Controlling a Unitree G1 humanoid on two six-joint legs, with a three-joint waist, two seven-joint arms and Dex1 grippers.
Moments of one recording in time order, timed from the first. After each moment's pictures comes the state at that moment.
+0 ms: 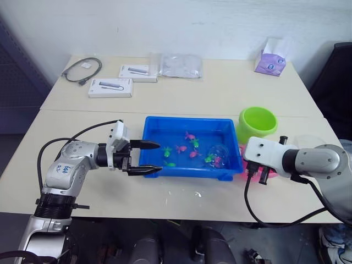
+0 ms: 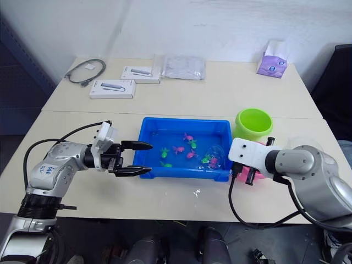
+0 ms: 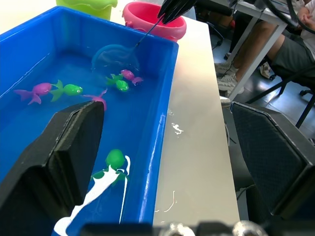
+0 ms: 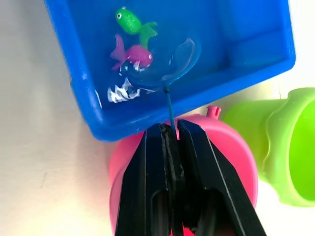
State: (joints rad) left arm -0.44 0.64 -0.01 0.01 -0.50 0.45 -1.24; right arm -0.32 -1.15 0.12 -0.67 0.04 0.90 0.96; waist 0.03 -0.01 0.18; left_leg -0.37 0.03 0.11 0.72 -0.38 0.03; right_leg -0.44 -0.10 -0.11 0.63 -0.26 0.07
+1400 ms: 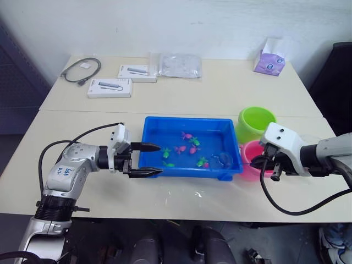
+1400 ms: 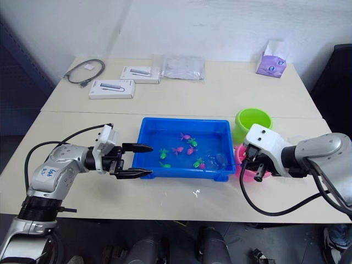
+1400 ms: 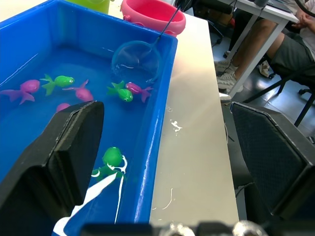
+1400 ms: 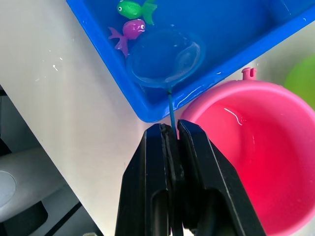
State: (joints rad) left arm -0.43 0.64 -0.02 0.00 -0.50 0.44 -1.22; right arm -0.43 -1.17 0.02 -0.56 0.44 1.17 0.99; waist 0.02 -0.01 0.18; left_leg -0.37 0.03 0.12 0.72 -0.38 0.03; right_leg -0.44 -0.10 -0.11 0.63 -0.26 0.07
